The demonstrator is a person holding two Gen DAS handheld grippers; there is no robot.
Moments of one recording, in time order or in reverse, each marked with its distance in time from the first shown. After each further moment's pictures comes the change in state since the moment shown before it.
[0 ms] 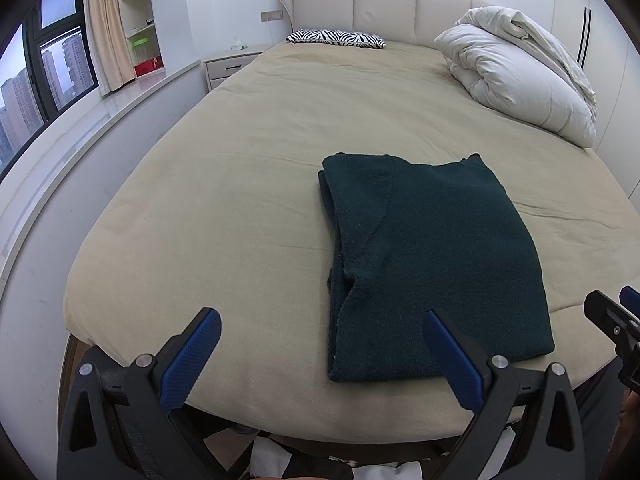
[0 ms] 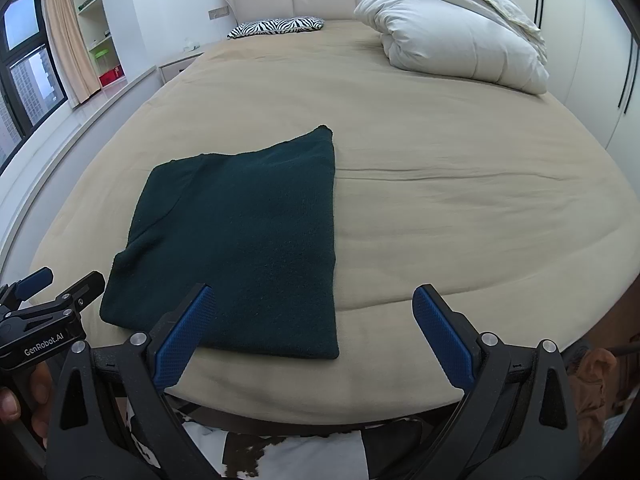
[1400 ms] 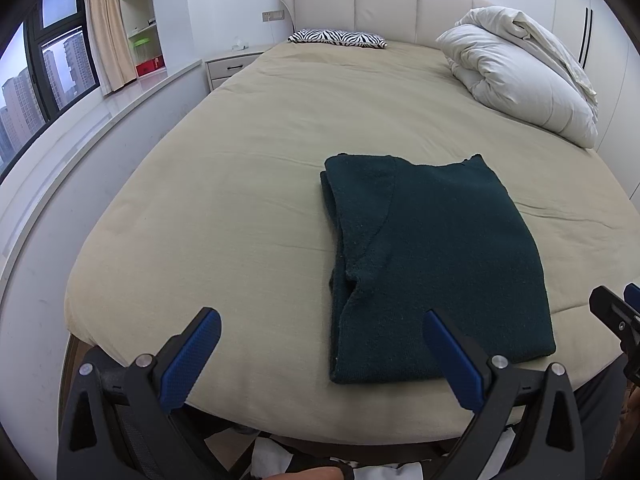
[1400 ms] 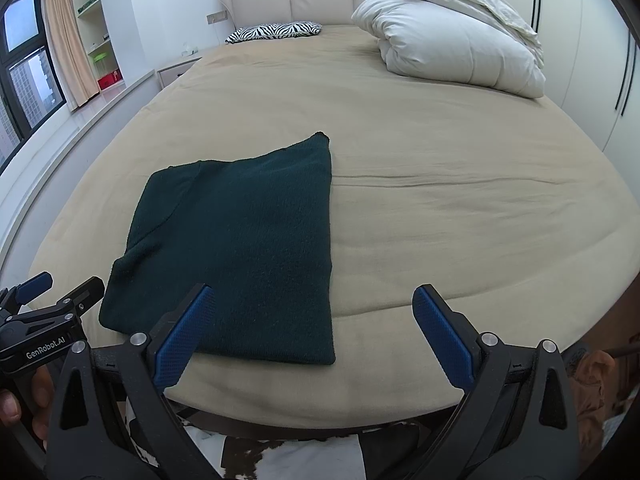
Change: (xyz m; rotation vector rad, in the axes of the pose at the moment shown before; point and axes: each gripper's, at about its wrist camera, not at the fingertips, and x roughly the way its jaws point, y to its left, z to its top) left arm 0.001 0.002 0.001 0.000 -0.001 0.005; right arm -0.005 -0.001 0.005 0.007 -0.017 -0.011
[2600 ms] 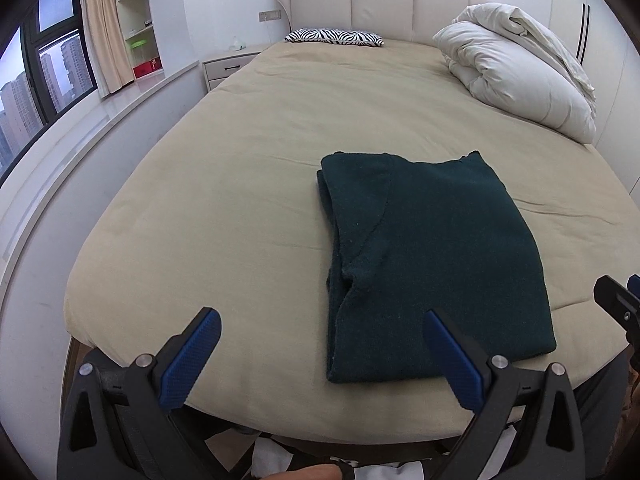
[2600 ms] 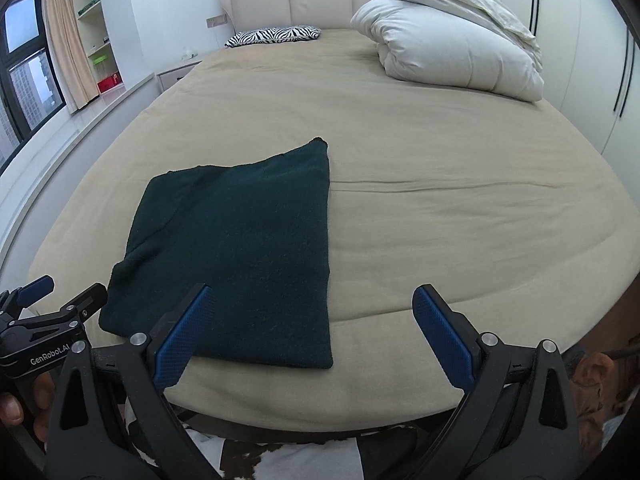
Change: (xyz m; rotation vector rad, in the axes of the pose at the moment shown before) left arm 0.000 -0.004 -0.002 0.010 0.001 -0.001; right arm -0.005 -0.004 0.000 -0.003 -0.015 -0.002
